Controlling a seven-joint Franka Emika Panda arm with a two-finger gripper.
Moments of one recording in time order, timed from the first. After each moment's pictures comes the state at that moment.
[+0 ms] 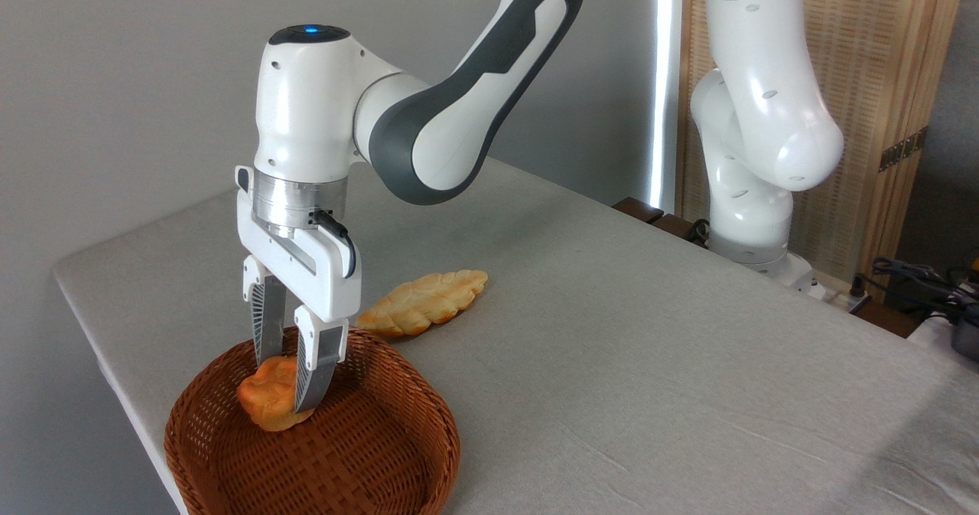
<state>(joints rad) -0.43 0.17 0.23 -1.98 -0.03 2.50 0.57</state>
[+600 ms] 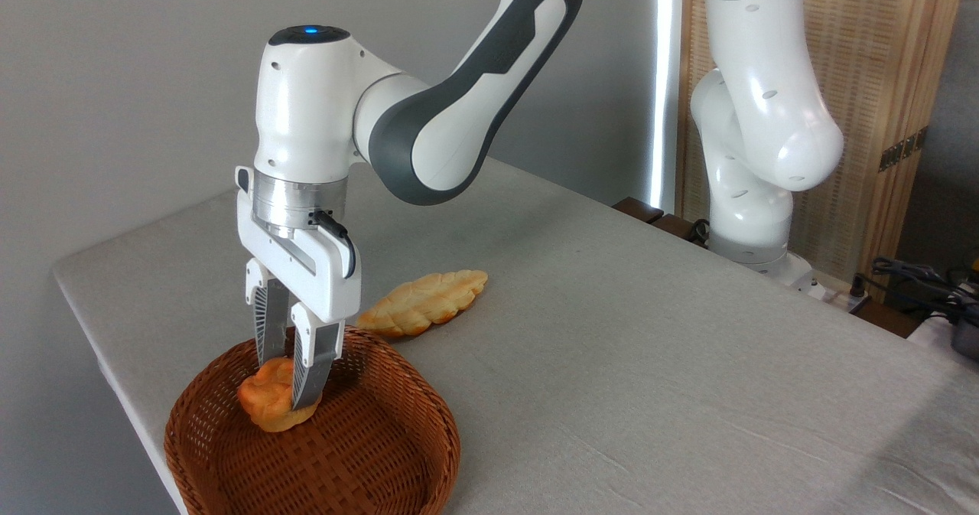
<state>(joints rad) -0.43 0.17 0.23 -1.98 -0.02 2.50 0.57</state>
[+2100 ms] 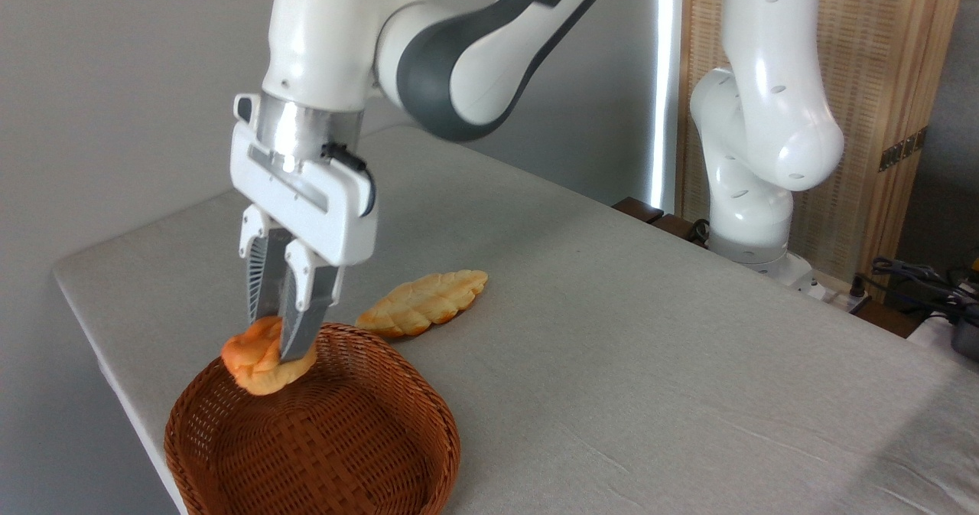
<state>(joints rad) -0.42 0.02 0.28 -1.97 -0.03 2.42 0.58</state>
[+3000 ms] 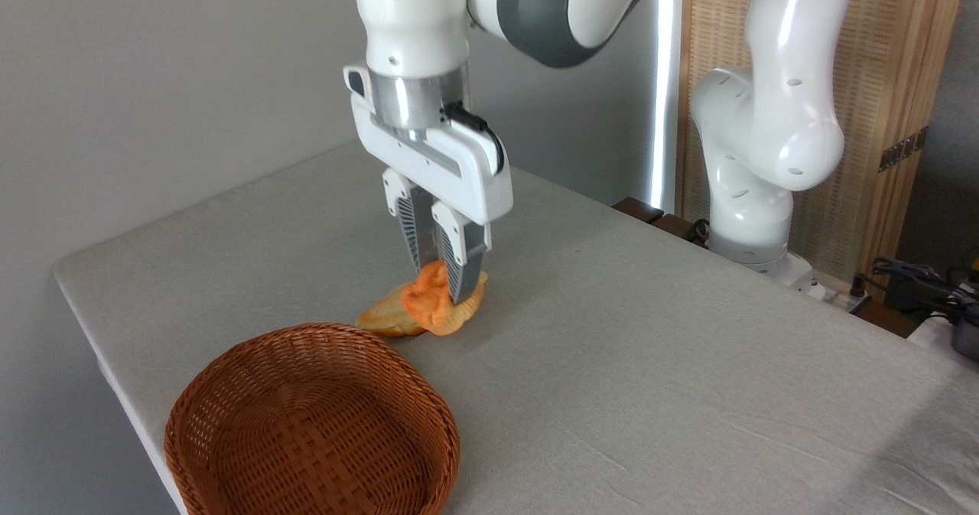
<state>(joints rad) -0.42 -0.22 0.34 -2.11 -0.02 1.91 0.70</state>
